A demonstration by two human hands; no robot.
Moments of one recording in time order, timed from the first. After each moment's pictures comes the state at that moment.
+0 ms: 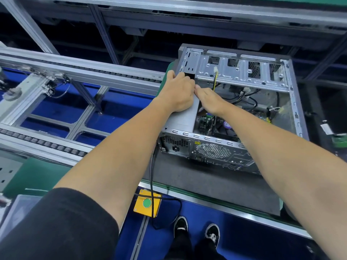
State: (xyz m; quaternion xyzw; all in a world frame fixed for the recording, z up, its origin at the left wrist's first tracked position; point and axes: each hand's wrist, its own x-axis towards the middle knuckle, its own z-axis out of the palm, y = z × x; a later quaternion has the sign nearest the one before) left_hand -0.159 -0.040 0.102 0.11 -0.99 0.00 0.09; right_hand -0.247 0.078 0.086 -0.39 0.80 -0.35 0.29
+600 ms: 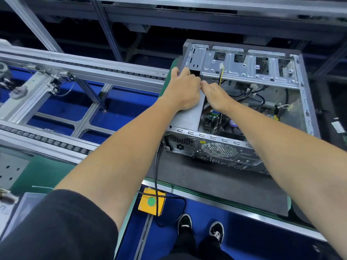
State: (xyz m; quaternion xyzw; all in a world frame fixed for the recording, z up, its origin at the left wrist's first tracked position) left_hand -0.162 -0.038 0.098 0.11 -0.99 0.00 0.09; right_hand -0.252 0.071 0.077 -0.37 0.80 -0.39 0.27
